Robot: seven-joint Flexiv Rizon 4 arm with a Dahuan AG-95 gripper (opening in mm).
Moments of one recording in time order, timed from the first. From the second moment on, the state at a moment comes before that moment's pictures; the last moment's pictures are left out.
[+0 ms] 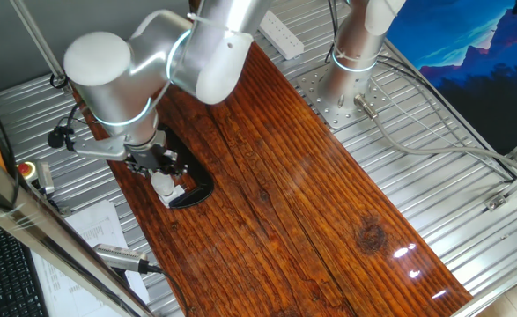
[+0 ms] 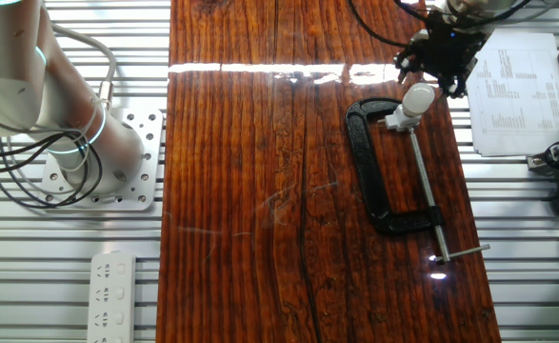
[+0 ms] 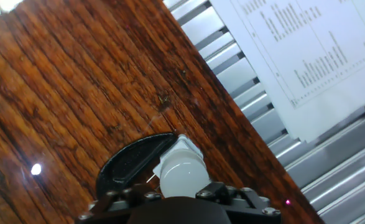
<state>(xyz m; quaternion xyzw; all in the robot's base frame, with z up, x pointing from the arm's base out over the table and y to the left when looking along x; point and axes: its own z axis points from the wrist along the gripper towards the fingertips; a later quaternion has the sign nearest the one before) 0.620 0.082 0.123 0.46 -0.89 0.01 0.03</state>
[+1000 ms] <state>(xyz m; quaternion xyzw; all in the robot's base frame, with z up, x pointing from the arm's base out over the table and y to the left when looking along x) 0.626 0.082 0.114 0.40 -0.92 0.01 0.02</state>
